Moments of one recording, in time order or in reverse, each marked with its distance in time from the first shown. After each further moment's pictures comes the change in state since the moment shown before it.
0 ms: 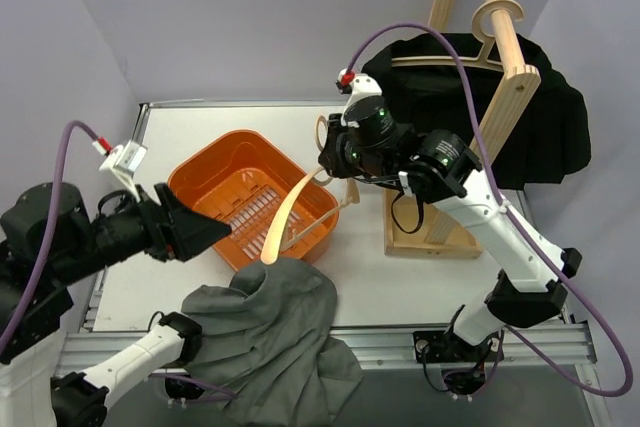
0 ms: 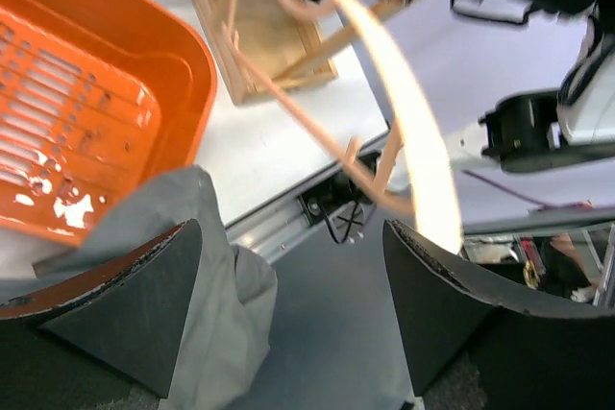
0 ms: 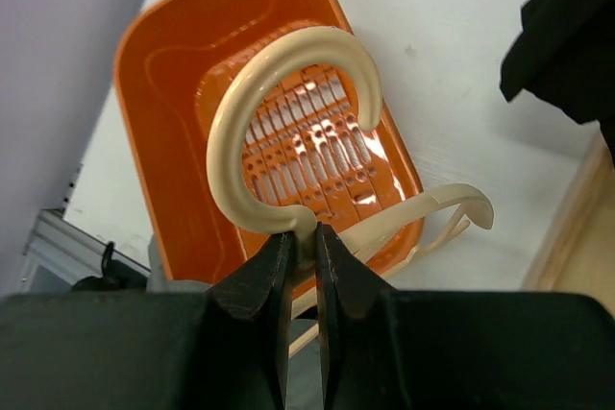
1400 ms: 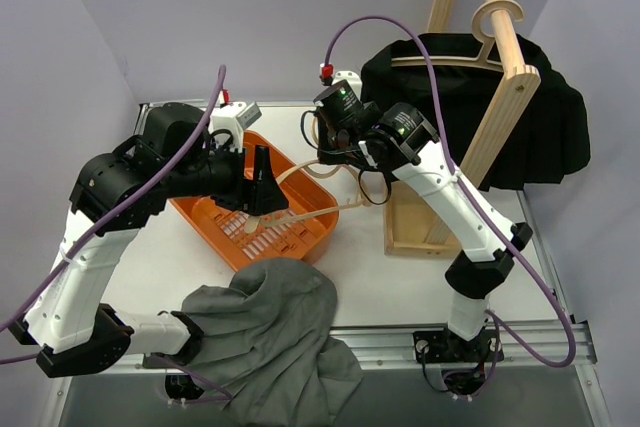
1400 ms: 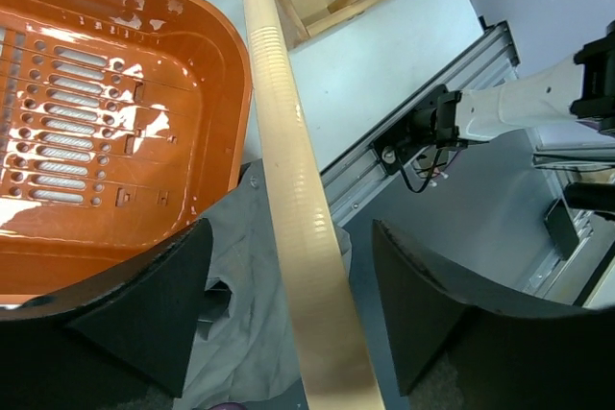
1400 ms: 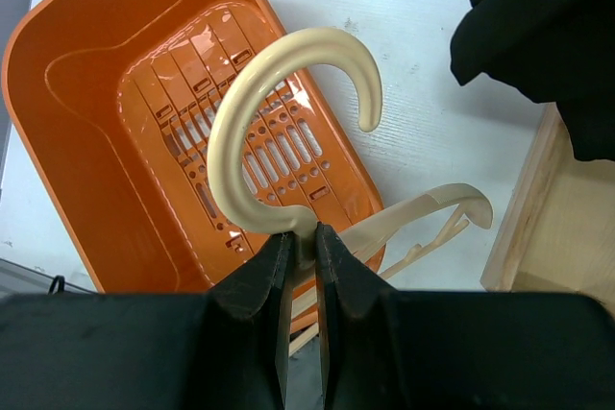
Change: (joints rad) left arm -0.213 0.440 0.202 -0.059 -0.101 0.216; right arm -0.064 0.269 0.266 -0.215 0.042 0.024
